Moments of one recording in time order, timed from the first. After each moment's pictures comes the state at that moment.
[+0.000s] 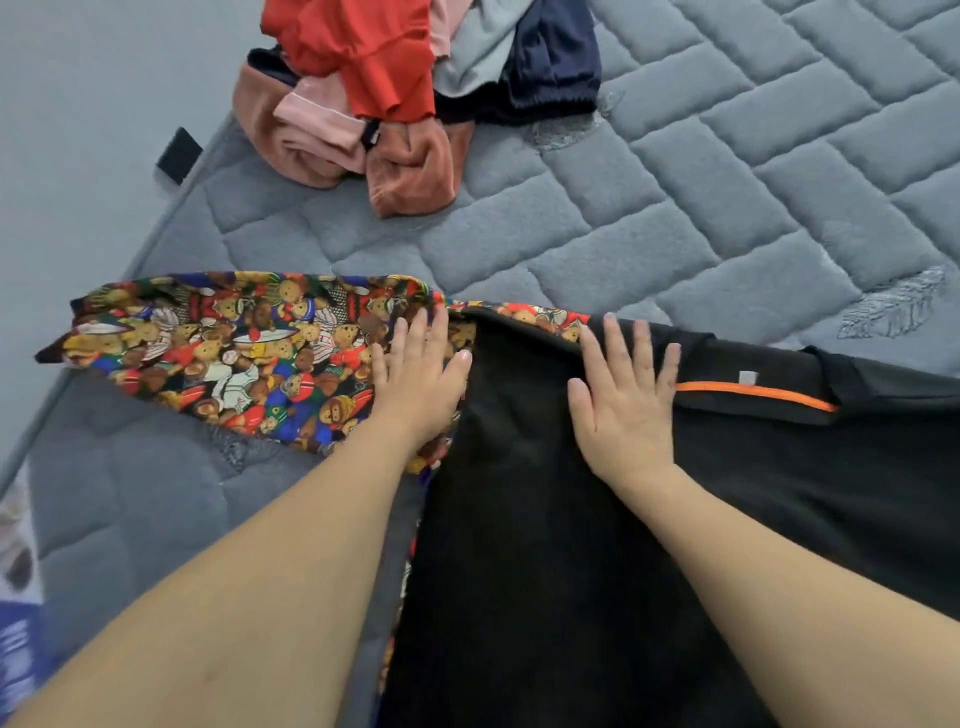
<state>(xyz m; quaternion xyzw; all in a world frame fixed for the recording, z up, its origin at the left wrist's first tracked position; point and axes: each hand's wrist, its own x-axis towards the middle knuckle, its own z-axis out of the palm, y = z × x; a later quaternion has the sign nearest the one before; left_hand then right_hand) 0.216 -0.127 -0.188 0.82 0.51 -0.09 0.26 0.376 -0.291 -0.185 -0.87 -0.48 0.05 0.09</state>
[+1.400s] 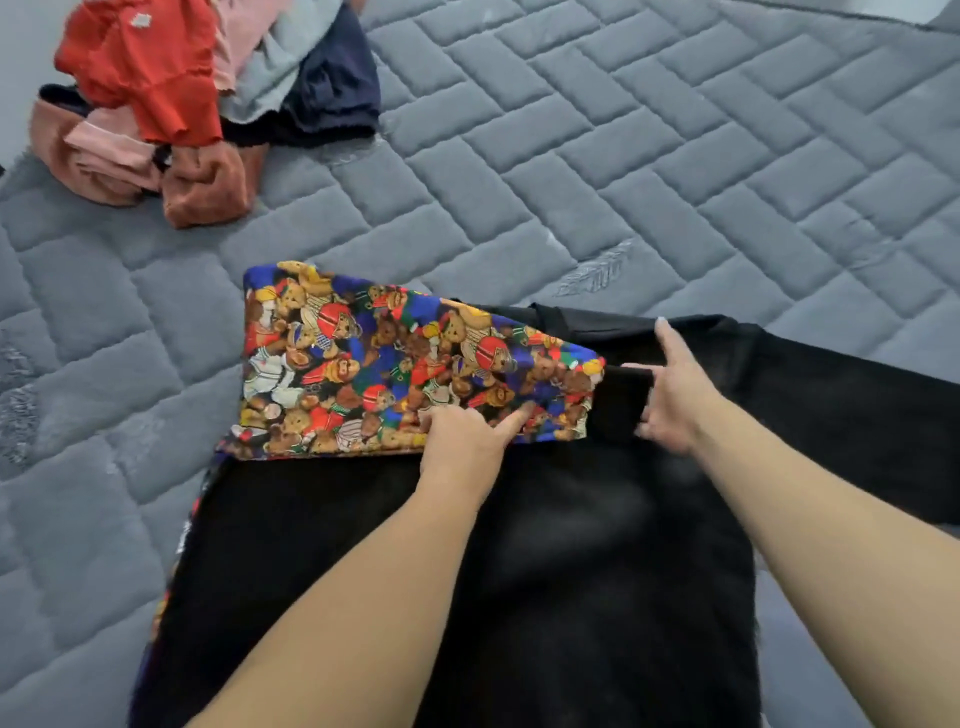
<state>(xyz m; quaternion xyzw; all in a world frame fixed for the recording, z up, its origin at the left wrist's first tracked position) 0.371 -0.399 -0.130 0.96 0.19 -0.22 -0.05 0.569 -0.508 -0.100 -0.67 0.15 0.52 0.51</state>
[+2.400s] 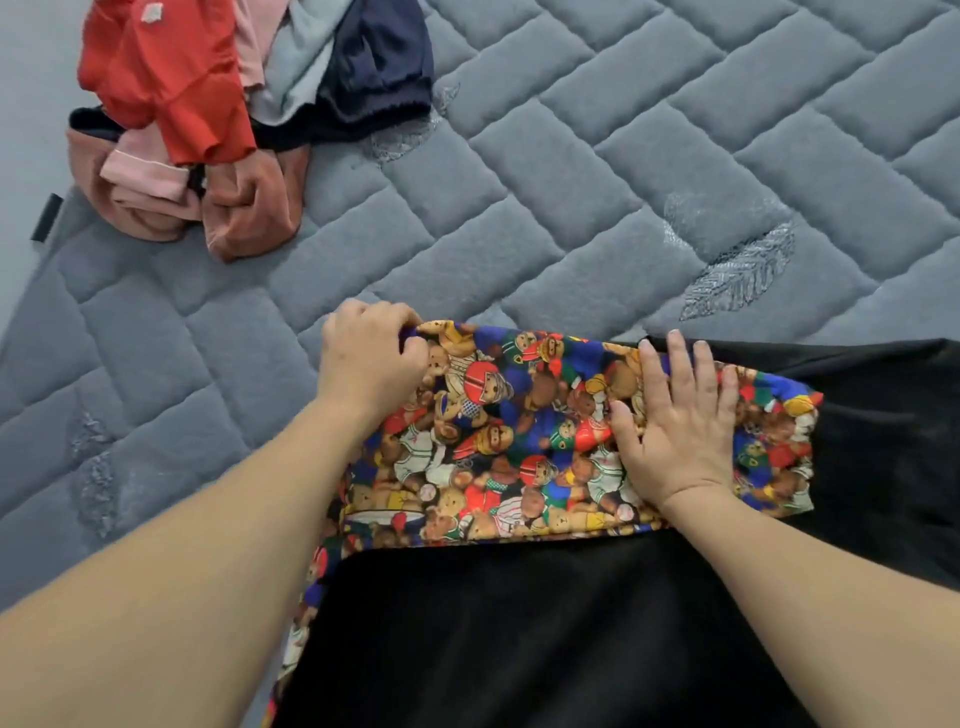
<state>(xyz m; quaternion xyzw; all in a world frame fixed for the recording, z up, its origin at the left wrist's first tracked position) 0.358 -0.169 -0.130 0.90 0.41 0.00 0.10 0.519 -0.417 -0.208 -0.92 -0.38 0.08 0.05</state>
